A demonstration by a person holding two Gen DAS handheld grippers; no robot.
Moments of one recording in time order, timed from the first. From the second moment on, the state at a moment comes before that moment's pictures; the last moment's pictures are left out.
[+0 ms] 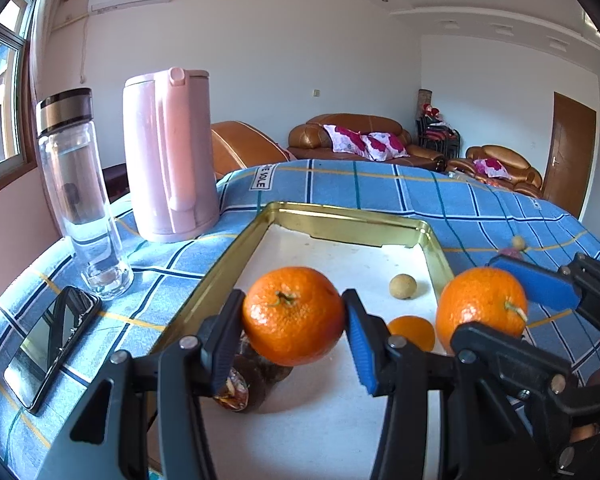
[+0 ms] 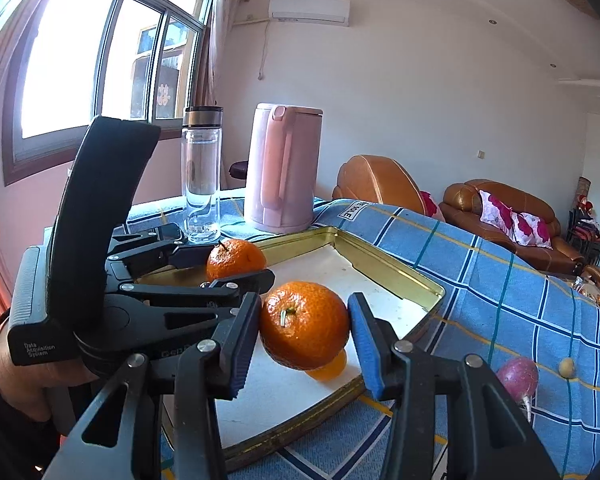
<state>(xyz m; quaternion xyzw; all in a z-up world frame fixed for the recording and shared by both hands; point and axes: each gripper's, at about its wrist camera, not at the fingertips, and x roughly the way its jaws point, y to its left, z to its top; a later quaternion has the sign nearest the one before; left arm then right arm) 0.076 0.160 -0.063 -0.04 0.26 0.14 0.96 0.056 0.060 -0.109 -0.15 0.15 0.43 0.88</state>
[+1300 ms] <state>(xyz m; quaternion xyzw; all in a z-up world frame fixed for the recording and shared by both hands) 0.076 0.167 -0.068 0.00 0.30 0.16 0.94 0.074 0.082 -0.137 -0.19 0.24 0.41 0.86</state>
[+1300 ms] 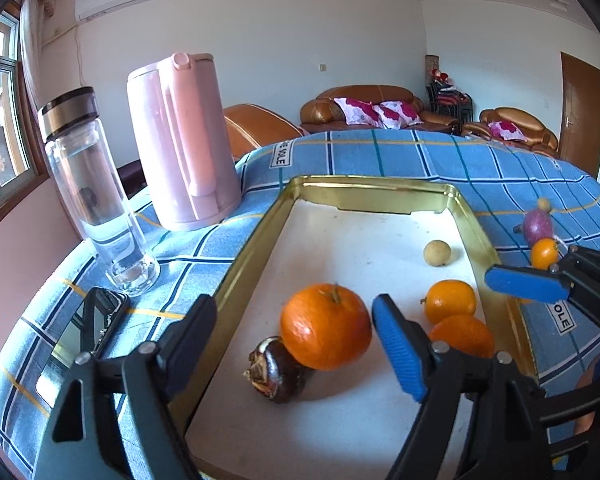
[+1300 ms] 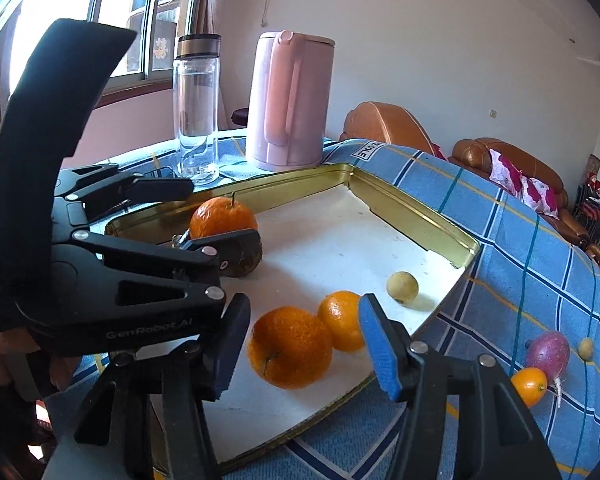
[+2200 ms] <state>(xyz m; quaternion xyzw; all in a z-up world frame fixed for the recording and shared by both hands) 0.078 0.014 -0.039 0.05 0.26 -0.02 0.96 0.083 -0.231 -0.148 -0.07 0.33 0.10 0.93</state>
